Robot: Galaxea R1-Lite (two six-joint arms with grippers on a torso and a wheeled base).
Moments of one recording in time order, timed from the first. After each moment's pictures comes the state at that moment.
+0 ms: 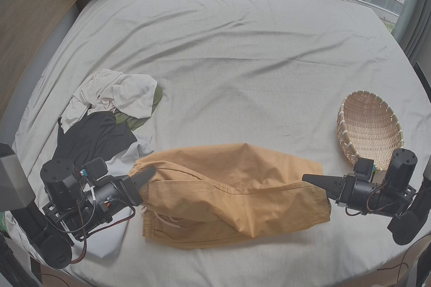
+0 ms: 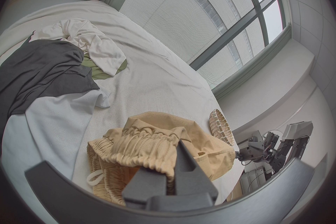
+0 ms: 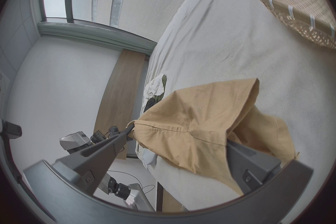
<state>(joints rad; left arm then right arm) -0.39 1.88 -0.18 -1.55 -0.19 -0.55 0.26 1.87 -0.15 -1.53 0.66 0.78</state>
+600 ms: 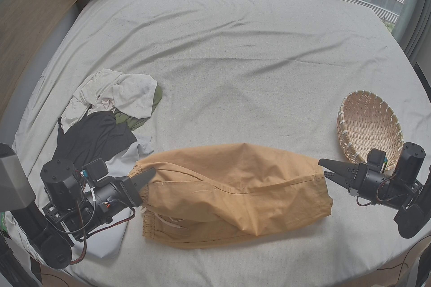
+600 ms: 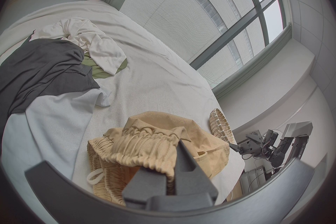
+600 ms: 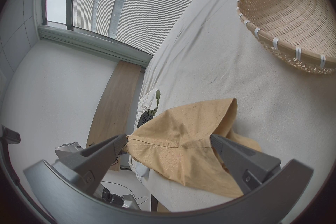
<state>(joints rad) -0.39 1.88 -0.17 -1.55 -0.19 -0.55 0.14 1.86 -0.16 -1.53 0.66 0.77</state>
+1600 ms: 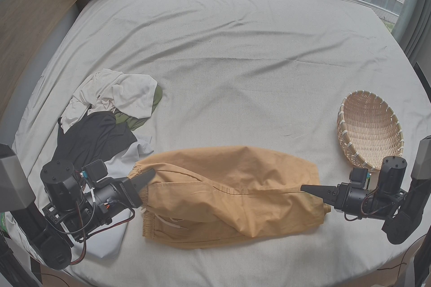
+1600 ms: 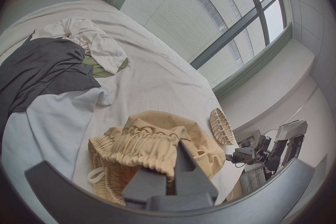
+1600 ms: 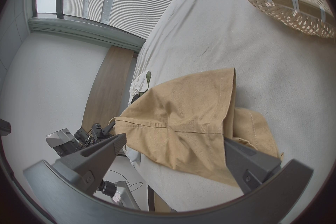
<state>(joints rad) -0.39 1.88 -0.17 -1.55 -0.19 -0.55 0.21 2.02 -0.14 -1.54 0.66 0.69</state>
